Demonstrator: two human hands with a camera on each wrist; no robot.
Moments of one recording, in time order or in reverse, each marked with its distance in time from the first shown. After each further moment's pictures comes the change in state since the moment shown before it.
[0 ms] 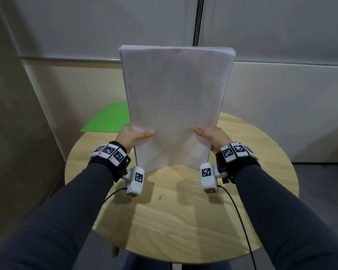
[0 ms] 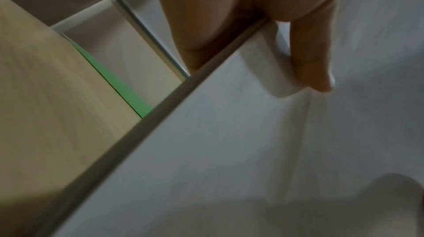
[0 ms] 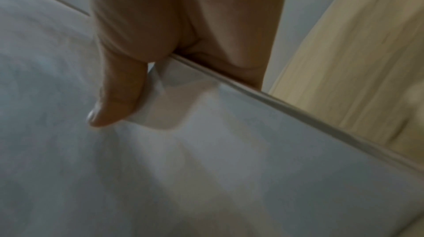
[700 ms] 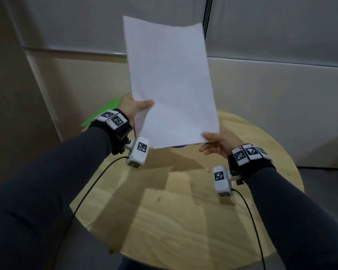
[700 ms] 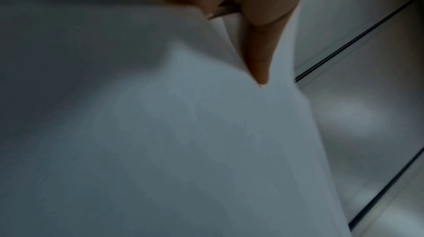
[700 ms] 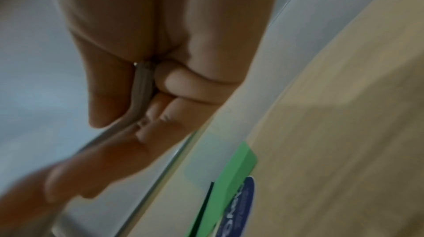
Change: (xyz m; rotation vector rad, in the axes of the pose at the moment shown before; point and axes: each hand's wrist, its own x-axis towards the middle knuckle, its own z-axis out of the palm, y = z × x) left_hand 0.043 0.056 0.009 -0.026 0.115 -0.006; right_hand -0.003 -0.009 -0.017 0.117 -0.217 0.041
